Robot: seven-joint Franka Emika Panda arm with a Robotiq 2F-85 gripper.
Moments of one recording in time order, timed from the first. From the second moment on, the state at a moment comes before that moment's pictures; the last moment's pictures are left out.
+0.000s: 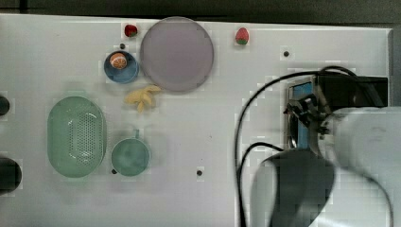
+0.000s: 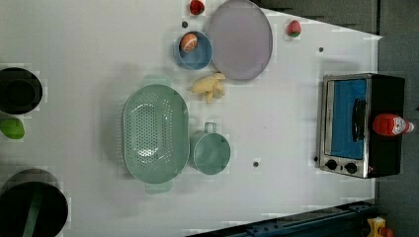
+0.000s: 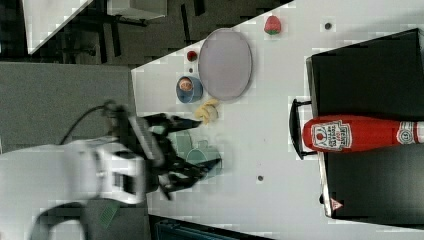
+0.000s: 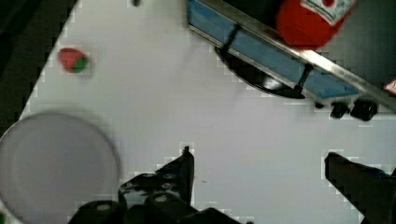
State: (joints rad) arm -0.05 -0.16 -0.33 -1.96 -0.03 0.28 -0.03
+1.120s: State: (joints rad) arm -0.10 0.30 -0.64 -1.90 0.17 0.57 0.01
